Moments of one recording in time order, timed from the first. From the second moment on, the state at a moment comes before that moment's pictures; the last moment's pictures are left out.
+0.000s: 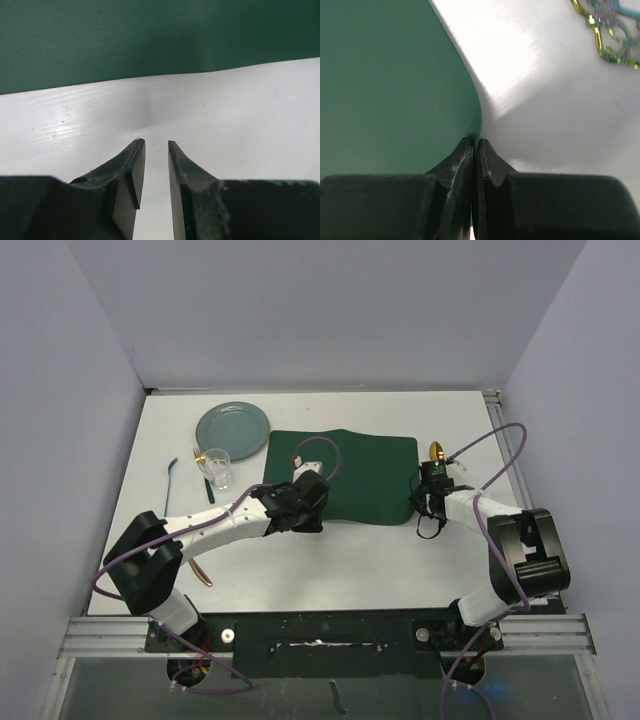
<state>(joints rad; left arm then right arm) -0.89 1.59 1.06 -0.46 -0.22 -0.75 0.21 1.53 0.71 -0.16 0.21 0.88</state>
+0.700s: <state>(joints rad) -0.88 1.59 1.06 -0.46 -0.23 -0.75 0.13 1.71 0.92 -0.19 0.03 0.57</state>
